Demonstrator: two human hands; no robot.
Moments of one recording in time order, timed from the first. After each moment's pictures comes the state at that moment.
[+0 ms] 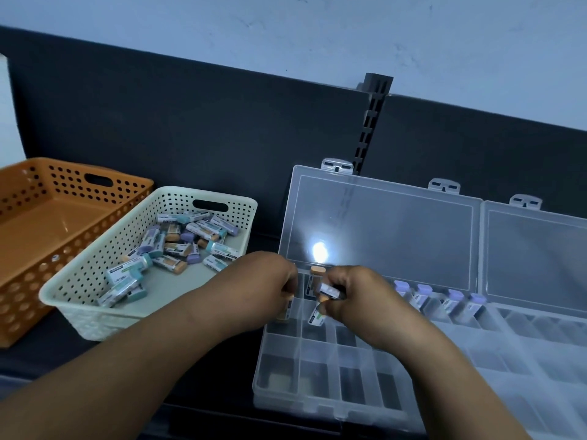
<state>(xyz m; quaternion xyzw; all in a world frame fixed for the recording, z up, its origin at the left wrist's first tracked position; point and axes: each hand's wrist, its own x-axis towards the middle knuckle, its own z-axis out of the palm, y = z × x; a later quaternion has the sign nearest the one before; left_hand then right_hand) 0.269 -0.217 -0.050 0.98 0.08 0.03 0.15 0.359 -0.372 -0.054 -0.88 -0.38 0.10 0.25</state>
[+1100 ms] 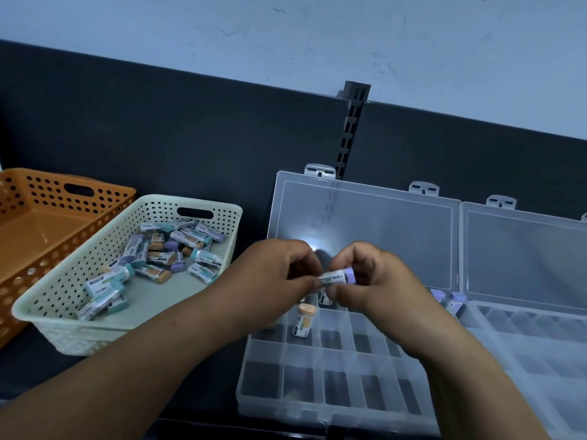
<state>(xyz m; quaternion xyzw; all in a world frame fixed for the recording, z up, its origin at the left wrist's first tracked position) 0.271 -0.245 -0.029 0.89 0.03 0.16 0.42 0.353 -0.401 -0.024 -0.79 -0.34 0.13 0.49</state>
